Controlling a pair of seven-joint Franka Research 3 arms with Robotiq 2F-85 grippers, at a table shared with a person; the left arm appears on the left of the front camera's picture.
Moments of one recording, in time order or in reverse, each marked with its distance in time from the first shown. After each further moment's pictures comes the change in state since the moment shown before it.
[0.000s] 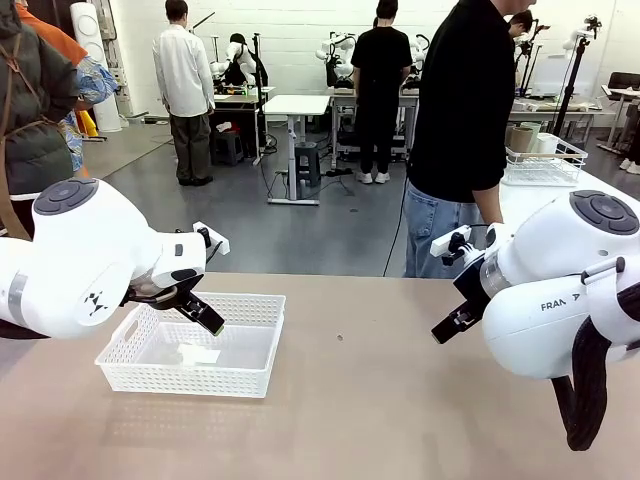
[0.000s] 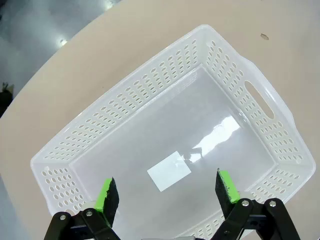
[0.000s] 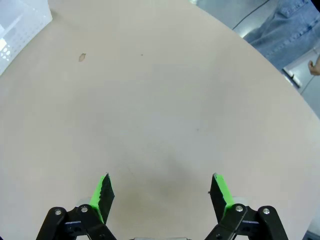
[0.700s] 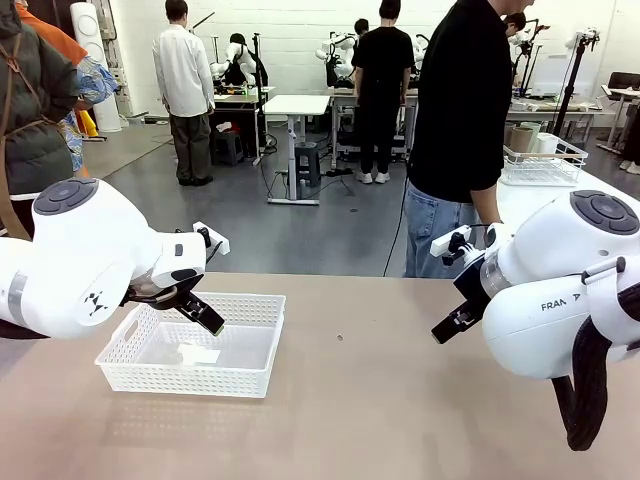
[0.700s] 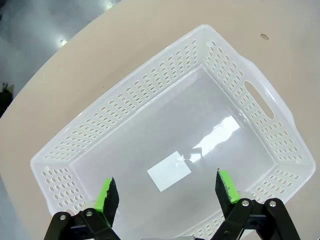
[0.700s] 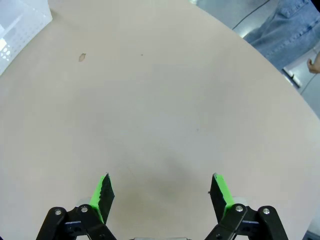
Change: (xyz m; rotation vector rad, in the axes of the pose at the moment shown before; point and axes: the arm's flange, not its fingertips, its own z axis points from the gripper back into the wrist) left arm 0.000 0.000 0.000 0.000 0.000 0.000; right arm 0.000 0.000 0.000 0.000 0.000 0.000
